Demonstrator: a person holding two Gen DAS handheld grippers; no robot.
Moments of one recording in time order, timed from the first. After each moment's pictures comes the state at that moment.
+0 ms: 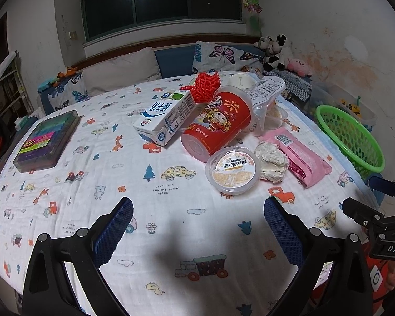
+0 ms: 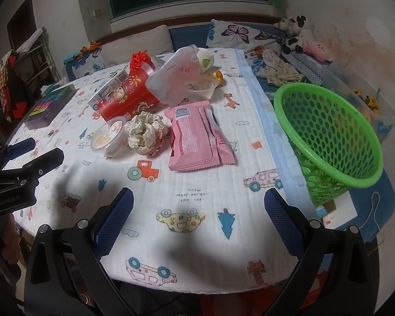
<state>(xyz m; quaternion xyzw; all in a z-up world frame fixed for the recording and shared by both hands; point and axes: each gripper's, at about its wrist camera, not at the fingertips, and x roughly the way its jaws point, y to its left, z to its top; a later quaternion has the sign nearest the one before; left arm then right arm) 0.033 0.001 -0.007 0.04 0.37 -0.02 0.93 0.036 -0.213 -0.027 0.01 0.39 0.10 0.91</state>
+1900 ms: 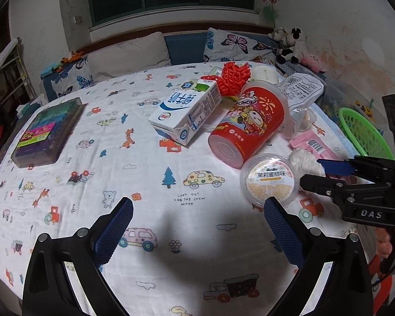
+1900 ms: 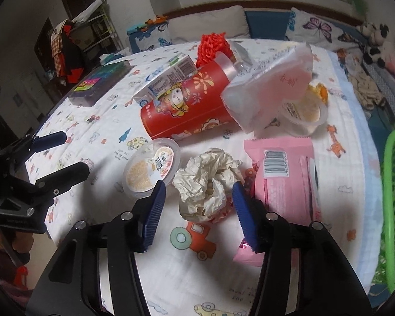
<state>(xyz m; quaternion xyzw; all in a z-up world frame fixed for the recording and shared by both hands) 0.077 0.032 -0.016 0.02 0.41 -0.01 0.91 0.143 -0.153 -0.045 -0.01 0.43 0.30 0.85</state>
